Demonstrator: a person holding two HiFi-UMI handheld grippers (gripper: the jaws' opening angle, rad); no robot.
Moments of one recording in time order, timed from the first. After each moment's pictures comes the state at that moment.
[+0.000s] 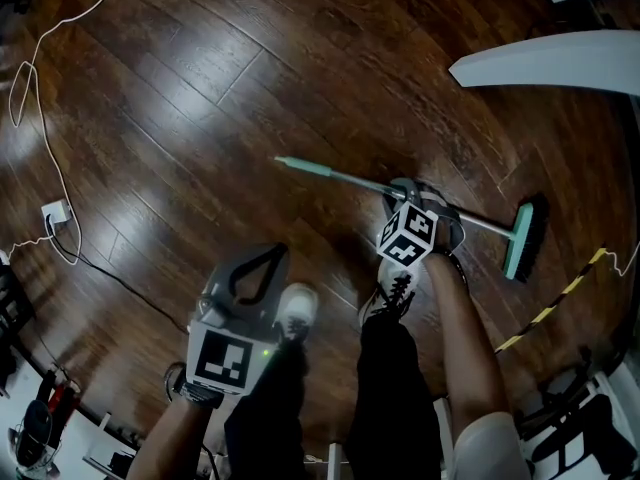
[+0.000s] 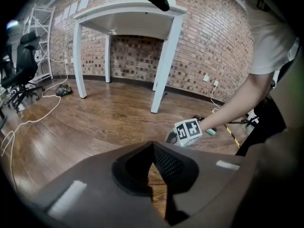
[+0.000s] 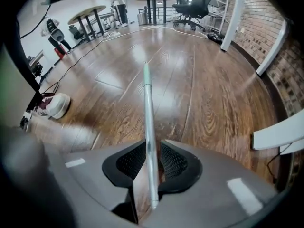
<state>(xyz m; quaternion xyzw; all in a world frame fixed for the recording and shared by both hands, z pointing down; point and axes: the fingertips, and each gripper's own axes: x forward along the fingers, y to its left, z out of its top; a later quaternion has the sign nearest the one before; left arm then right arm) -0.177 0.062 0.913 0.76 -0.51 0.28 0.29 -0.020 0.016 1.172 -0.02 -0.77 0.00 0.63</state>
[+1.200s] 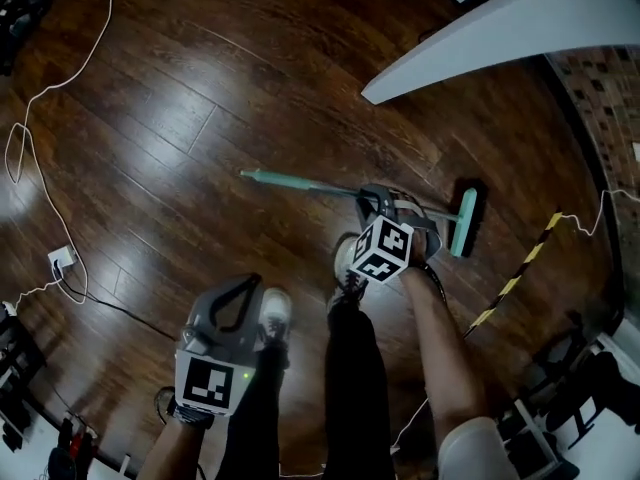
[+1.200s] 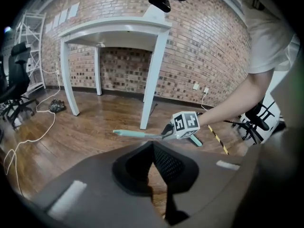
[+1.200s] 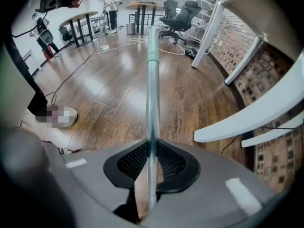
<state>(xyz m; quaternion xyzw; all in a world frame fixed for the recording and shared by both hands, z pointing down) -0.130 0.034 0.774 0.78 -0.49 0.26 0.28 0.016 -0.052 0.996 0.08 -0.79 -0.02 0.61</state>
